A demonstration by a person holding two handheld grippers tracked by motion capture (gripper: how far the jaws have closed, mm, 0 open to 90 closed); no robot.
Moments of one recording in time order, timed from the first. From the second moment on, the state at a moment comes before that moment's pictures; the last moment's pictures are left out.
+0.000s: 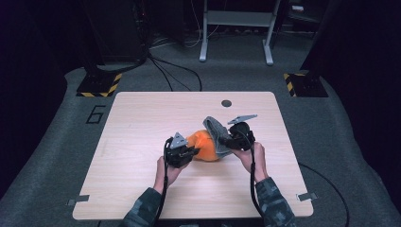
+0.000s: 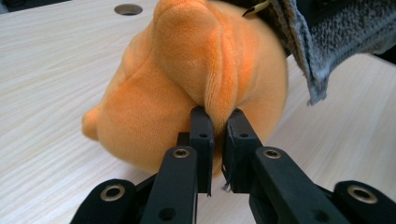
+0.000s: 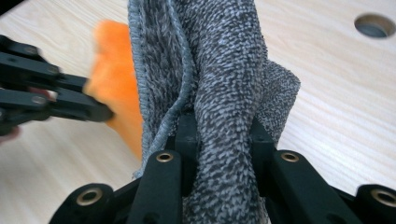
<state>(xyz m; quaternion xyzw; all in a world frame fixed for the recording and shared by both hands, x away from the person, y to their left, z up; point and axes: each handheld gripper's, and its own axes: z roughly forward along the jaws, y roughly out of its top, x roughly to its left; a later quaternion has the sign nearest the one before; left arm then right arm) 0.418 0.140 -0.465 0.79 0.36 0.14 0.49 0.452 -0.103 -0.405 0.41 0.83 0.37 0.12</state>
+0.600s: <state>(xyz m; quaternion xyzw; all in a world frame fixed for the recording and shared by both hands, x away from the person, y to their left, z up) 0.407 0.127 -0.460 0.80 0.35 0.17 0.45 0.447 -0.062 -0.396 0.37 0.84 0.36 0.13</state>
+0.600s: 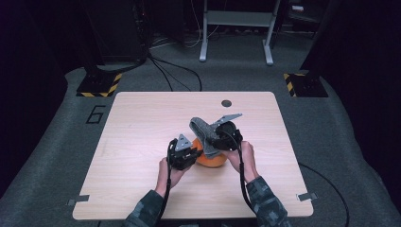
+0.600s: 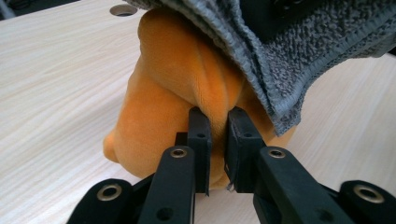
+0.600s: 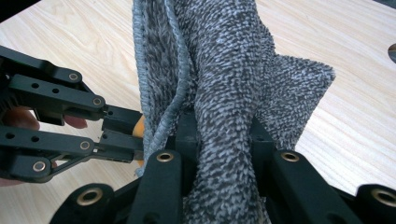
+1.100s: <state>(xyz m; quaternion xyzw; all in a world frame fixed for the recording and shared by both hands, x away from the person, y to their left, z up) 0.412 0.120 -0.462 0.81 0.35 0.19 0.43 0.452 -0.069 -0.402 0.38 0.84 0.36 0.13</state>
